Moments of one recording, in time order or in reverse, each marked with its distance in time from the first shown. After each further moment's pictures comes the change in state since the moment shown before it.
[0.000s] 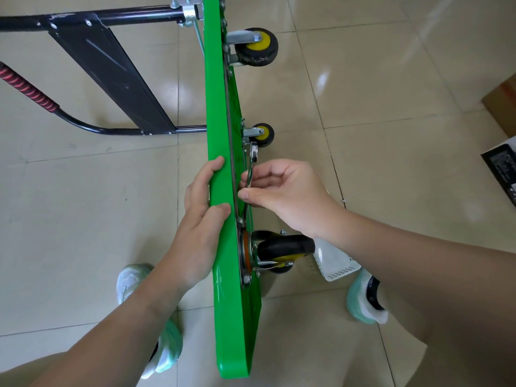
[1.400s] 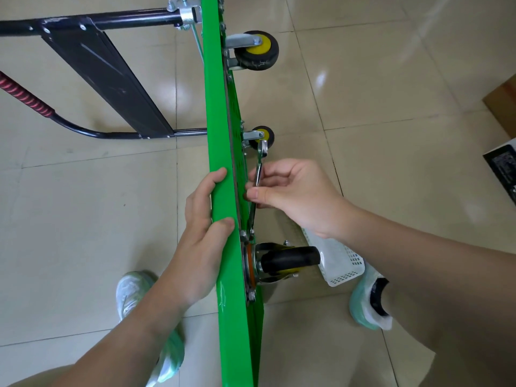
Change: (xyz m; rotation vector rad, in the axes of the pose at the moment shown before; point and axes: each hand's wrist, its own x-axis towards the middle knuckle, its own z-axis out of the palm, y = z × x) left_hand 0.002 0.000 -0.003 0.024 -0.038 0.009; right_hand 0.016 -0.010 -0.008 -0.004 -0.033 0.064
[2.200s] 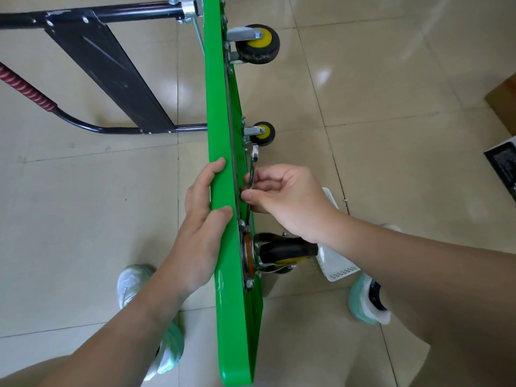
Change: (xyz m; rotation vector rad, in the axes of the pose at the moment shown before) left_hand -0.002 -0.001 0.002 -0.041 0.026 -0.020; right_hand -0.003 0.031 0.012 -0.038 0.072 0.004
